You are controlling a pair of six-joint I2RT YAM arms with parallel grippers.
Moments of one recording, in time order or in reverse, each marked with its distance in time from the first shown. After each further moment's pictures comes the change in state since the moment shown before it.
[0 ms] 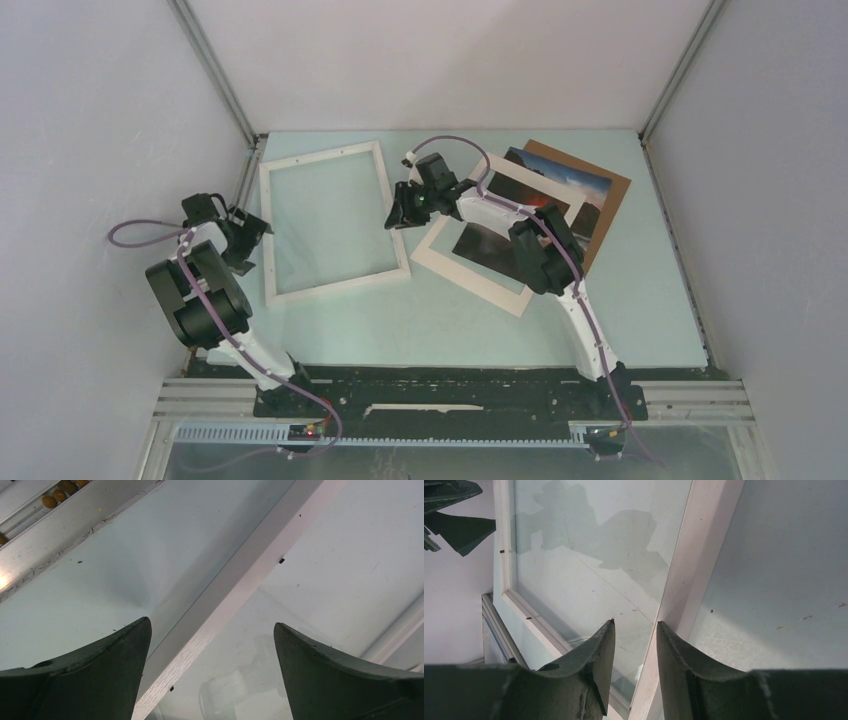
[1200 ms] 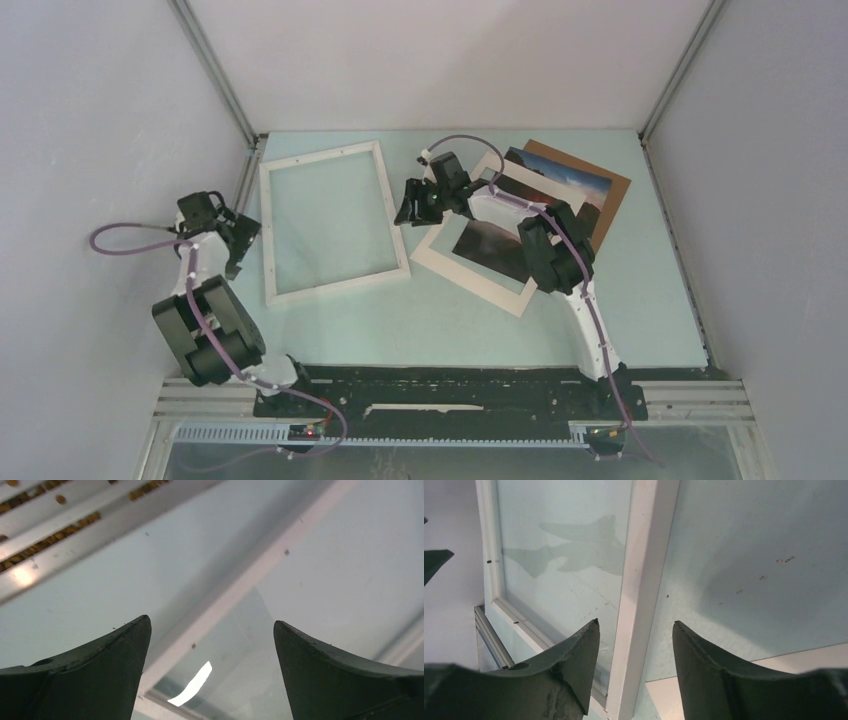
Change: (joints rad) left arm -0.047 -0.263 -0.076 -0.092 -0.196 -0.056; right arm -0.050 -0.045 -0.096 0.042 0.023 0.011
